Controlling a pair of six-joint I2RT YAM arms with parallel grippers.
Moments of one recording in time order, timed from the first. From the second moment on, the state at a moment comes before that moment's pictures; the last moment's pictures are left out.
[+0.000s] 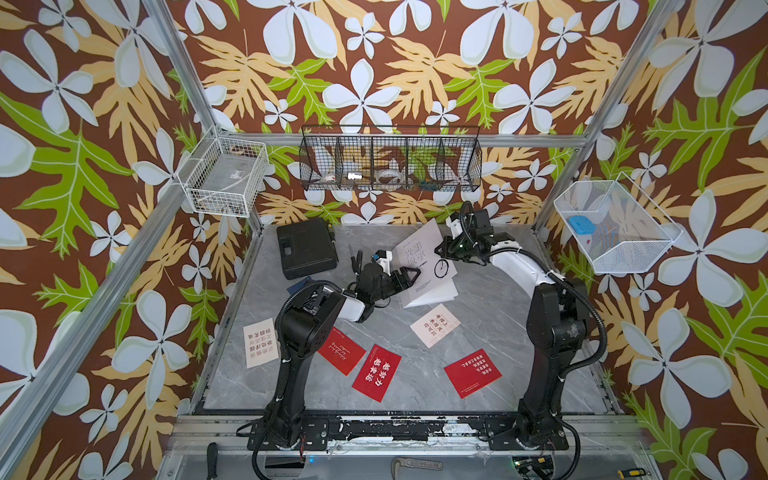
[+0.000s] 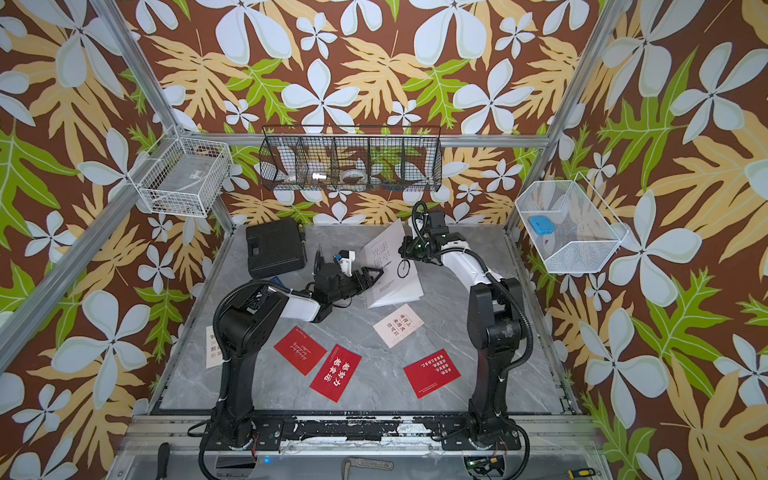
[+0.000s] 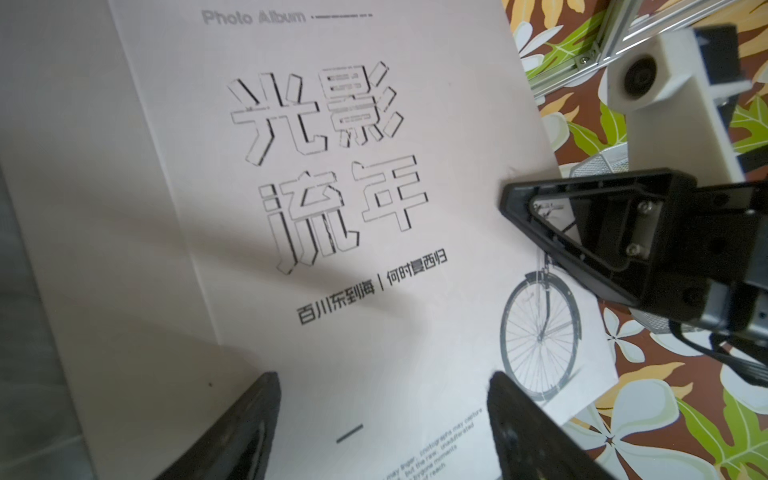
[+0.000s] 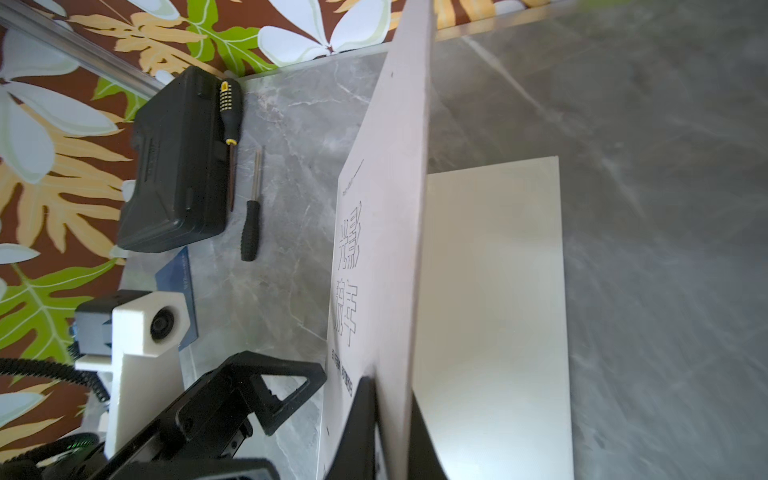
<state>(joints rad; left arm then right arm) -0.54 2.12 1.06 0.83 0.38 -1.01 0.22 2.00 1.69 -0.54 -0.34 0.27</state>
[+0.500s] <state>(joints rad) -0.49 1.68 0.87 0.36 0.00 -0.80 0.47 2.14 2.09 -0.89 0.19 0.27</state>
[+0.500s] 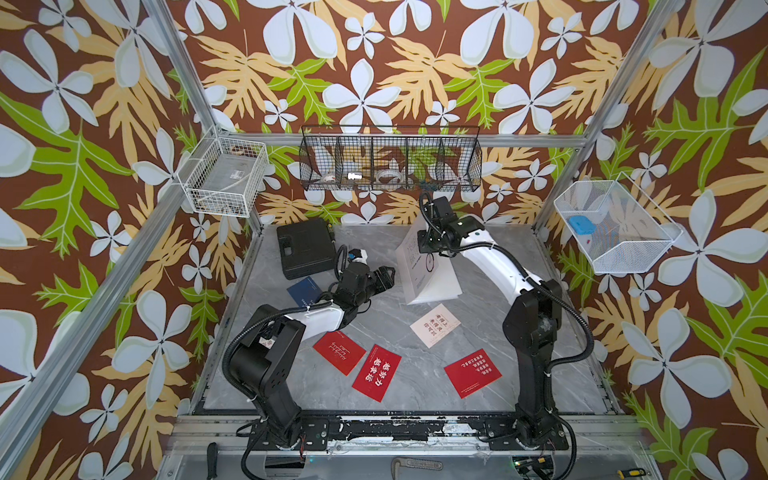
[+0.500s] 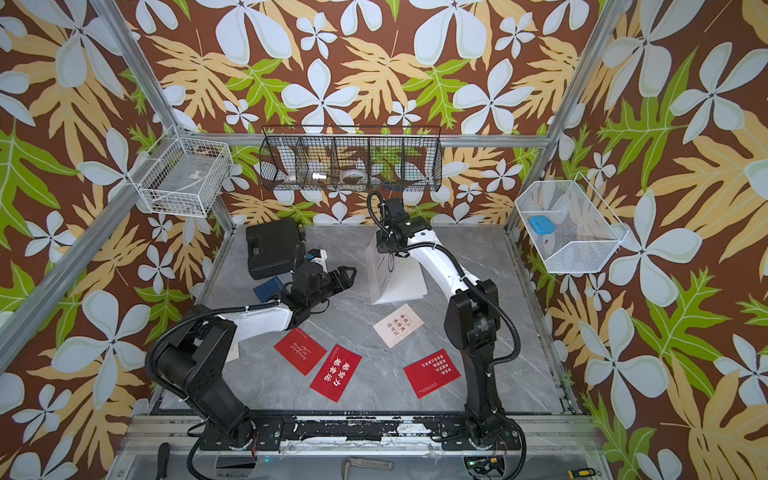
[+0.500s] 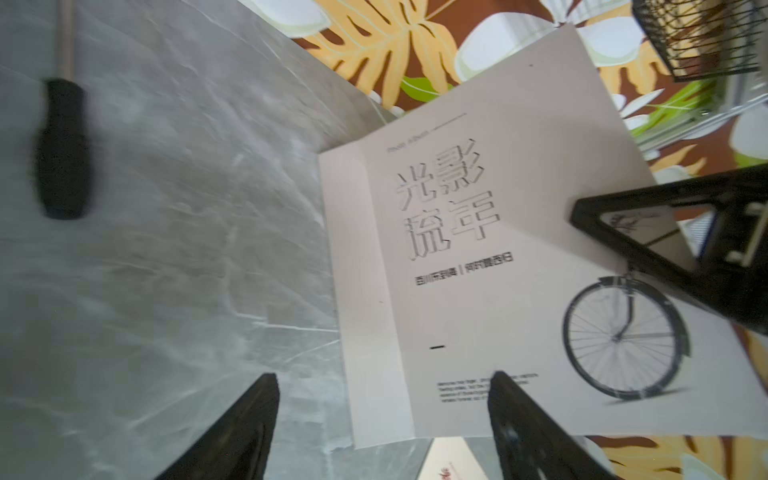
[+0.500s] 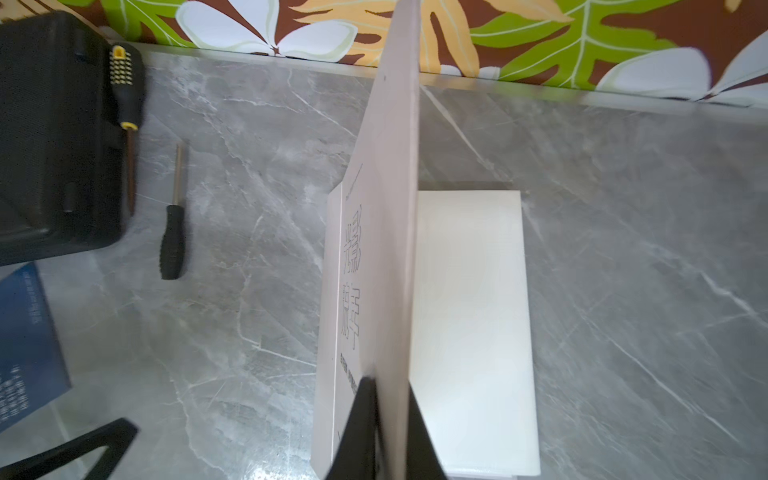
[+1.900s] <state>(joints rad) -0.53 2.32 1.35 0.59 0.49 -1.03 0.50 2.24 2.32 -1.09 0.24 0.26</state>
